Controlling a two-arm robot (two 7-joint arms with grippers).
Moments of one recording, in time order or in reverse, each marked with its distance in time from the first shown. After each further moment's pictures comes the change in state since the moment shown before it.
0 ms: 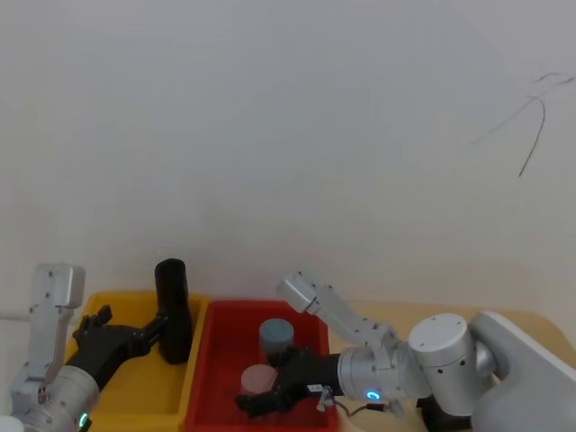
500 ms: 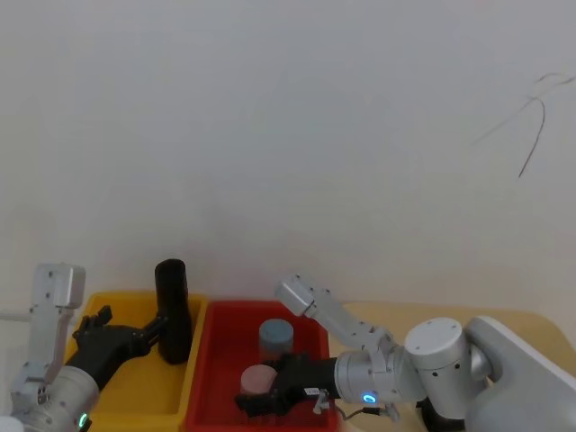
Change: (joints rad) left arm 0.000 0.000 0.000 0.000 0.000 0.000 0.000; right arm 0.009 -0.028 0.010 0.061 -0.006 -0.024 0.007
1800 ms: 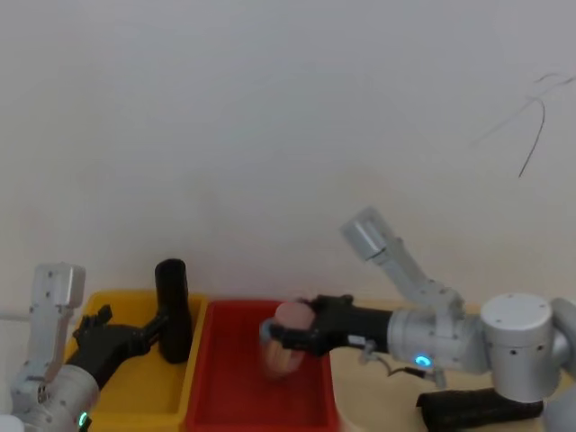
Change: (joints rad) left arm 0.000 0.000 0.000 0.000 0.000 0.000 0.000; right arm -0.125 0.150 0.162 -0.372 0.097 0.076 -0.052
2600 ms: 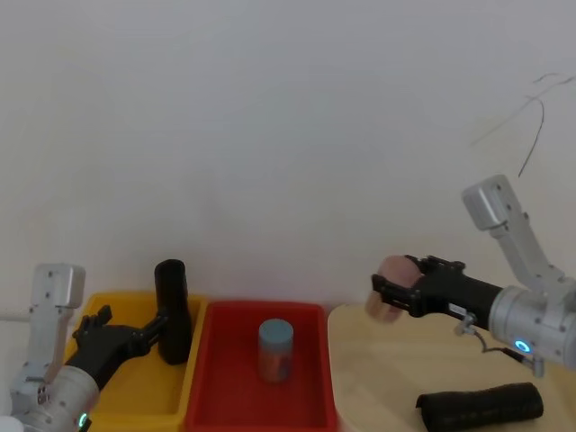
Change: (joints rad) left arm 0.000 0.000 0.000 0.000 0.000 0.000 0.000; right arm -0.142 0.155 0.186 -0.248 0.044 0.041 -0.195
